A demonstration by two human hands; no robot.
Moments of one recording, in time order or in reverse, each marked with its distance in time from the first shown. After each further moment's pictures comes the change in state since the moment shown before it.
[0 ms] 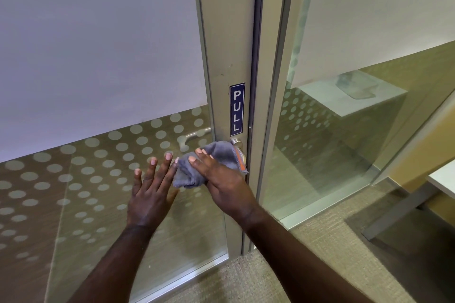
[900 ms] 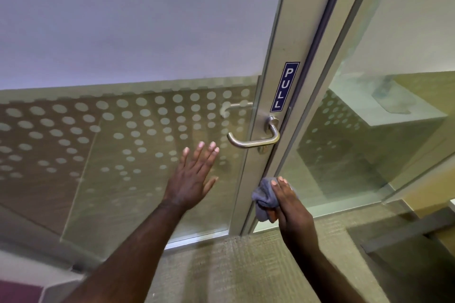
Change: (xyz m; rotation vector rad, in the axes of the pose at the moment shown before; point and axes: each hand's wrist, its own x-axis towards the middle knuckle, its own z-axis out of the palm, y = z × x) left_hand -0.055 0.034 -0.029 -0.098 -0.153 -0.013; right_hand -0.153 -0.004 -0.034 -0.240 -0.035 0.185
